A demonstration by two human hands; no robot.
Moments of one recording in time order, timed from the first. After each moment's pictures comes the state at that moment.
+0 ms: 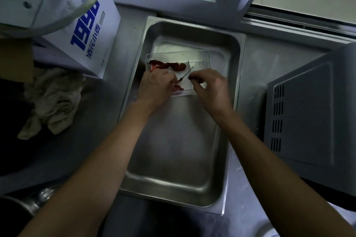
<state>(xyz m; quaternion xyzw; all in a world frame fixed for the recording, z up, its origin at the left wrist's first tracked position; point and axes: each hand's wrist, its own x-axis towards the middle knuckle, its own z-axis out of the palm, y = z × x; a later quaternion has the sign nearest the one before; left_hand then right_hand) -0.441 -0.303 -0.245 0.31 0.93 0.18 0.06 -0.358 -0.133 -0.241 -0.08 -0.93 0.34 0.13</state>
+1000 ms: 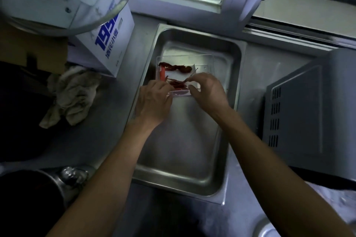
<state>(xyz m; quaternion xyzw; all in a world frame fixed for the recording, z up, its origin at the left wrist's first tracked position) -0.387 -0.347 -0.222 0.26 0.95 0.19 0.04 -0.353 -0.158 -0.211 -0.06 -0.96 0.29 0.04</state>
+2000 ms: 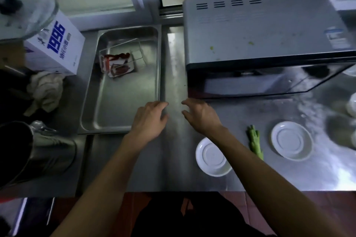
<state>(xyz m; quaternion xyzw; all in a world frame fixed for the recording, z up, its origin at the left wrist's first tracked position) -0.088 -0.250 -0.152 0.35 0.92 0.10 0.13 0.007 -0.079 -0.180 -0.16 -0.94 0.31 -0.02</state>
